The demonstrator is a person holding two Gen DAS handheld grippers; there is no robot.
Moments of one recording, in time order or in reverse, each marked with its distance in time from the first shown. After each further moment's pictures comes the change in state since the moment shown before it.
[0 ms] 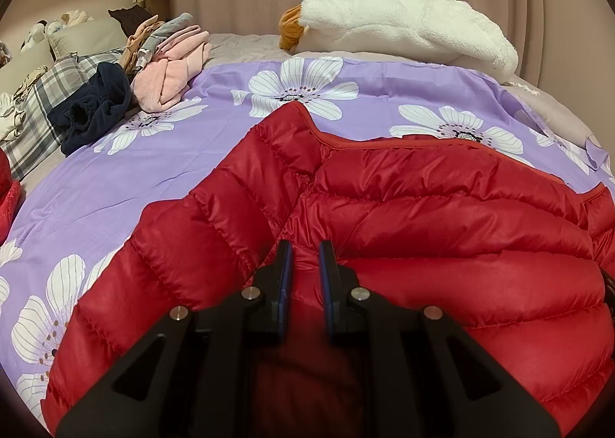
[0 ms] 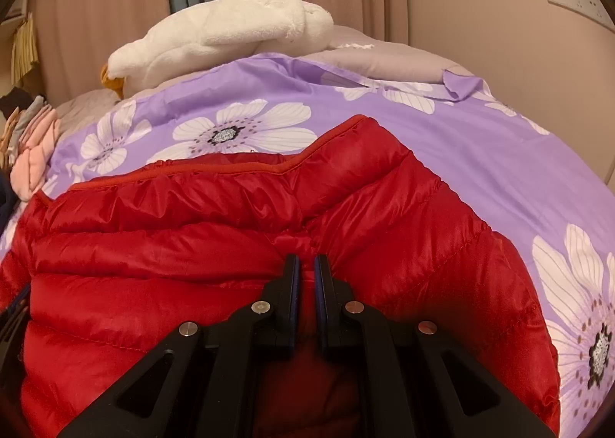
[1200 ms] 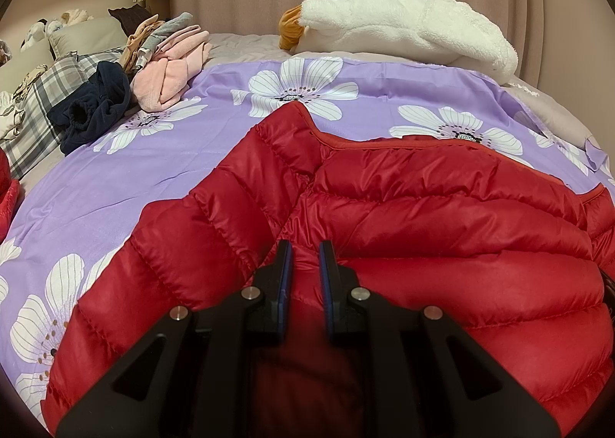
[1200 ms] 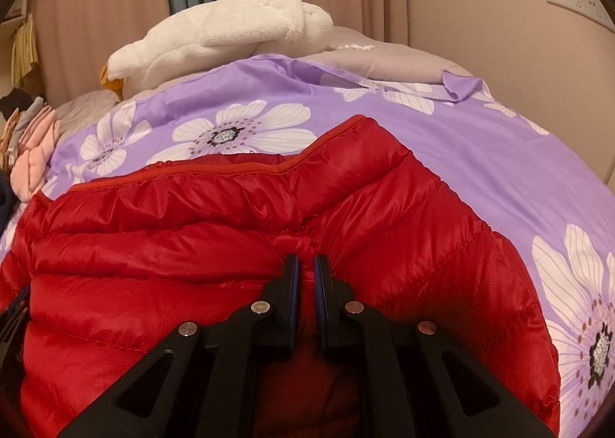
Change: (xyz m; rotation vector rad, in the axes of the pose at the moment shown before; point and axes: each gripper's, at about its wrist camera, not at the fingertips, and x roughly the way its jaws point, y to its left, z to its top) left arm -0.001 -0.001 0.000 -0.001 -0.001 0.002; right arm 0.001 0.001 -0.004 -0.003 -0.007 -0.002
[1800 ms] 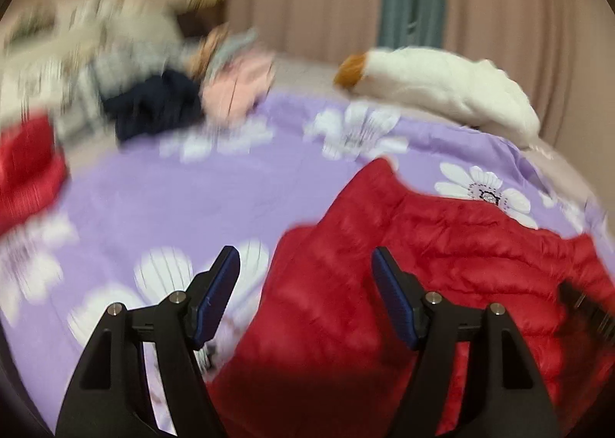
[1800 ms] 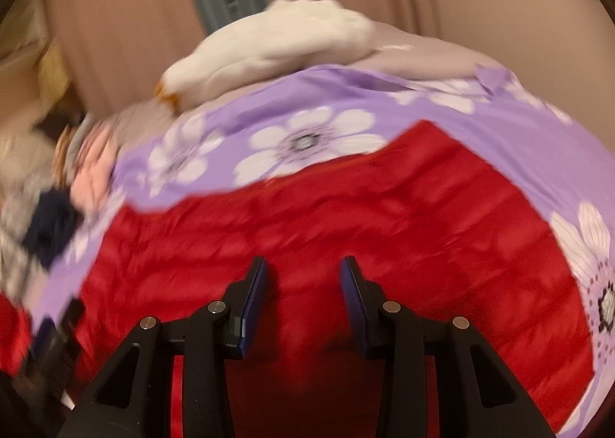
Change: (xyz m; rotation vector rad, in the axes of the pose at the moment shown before) left arm -0.068 0.090 0.003 -0.193 -0.043 0.038; right arm -0.061 0.047 0.003 0.012 0.033 0.187
